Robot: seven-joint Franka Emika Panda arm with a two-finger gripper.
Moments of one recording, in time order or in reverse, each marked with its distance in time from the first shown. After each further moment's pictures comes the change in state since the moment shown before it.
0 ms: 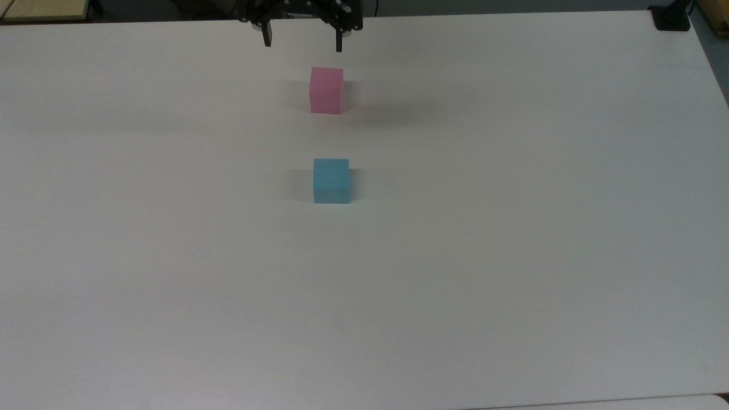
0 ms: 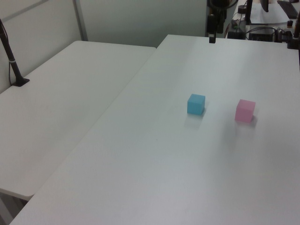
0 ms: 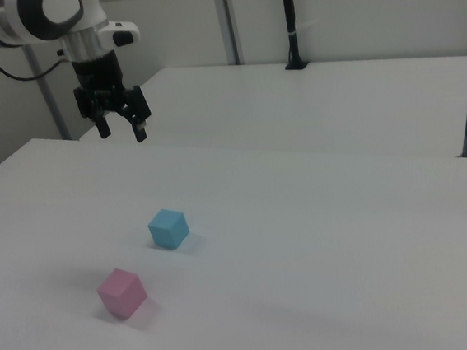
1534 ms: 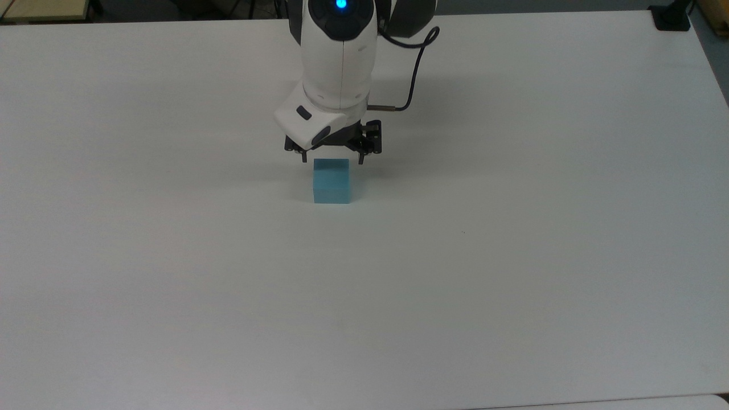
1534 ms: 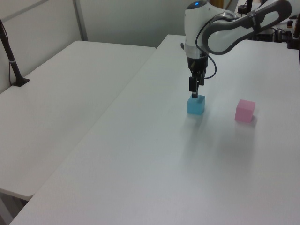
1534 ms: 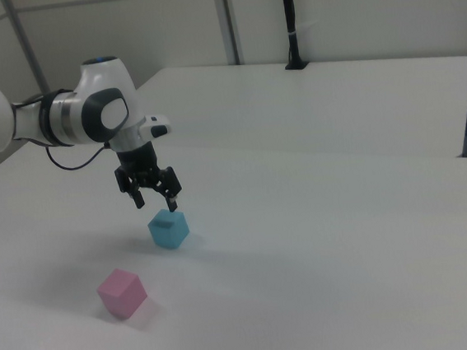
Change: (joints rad) arm 0.040 0.225 0.009 -0.240 0.000 0.443 0.001
